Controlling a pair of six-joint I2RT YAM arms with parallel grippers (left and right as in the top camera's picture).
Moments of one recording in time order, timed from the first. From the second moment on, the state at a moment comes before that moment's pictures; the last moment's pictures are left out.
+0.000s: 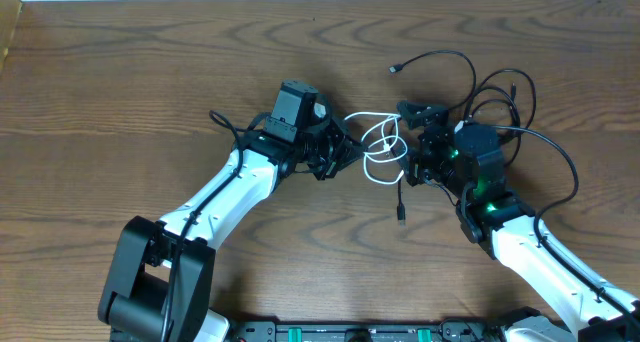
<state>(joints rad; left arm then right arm) -0.43 1.66 1.01 -0.22 0.67 -1.33 0.36 1.32 0.58 0.33 -0.22 1.72</state>
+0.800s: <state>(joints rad) -0.43 1.66 1.01 -0.23 0.66 -1.03 0.36 1.32 0.57 0.09 -0.31 1.53</state>
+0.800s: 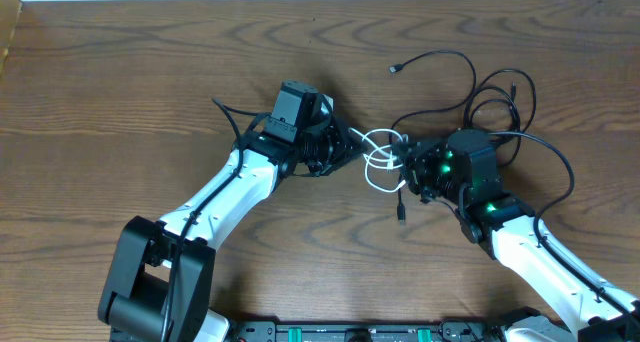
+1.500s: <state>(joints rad) -0.43 1.66 1.01 -0.23 0.64 -1.01 0.37 1.32 0.57 0.12 -0.17 1.01</state>
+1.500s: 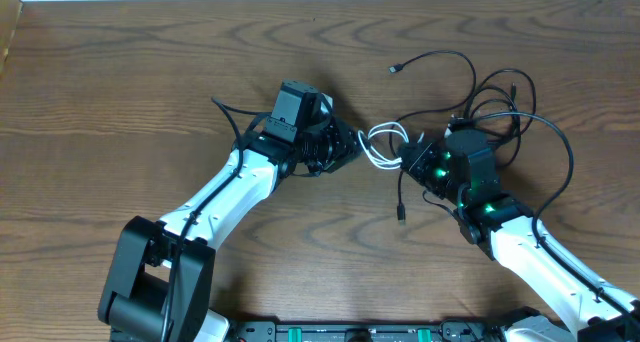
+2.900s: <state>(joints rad) -0.37 1.66 1.01 -0.42 0.49 -0.90 -0.77 1.32 0.57 0.31 0.10 0.62</state>
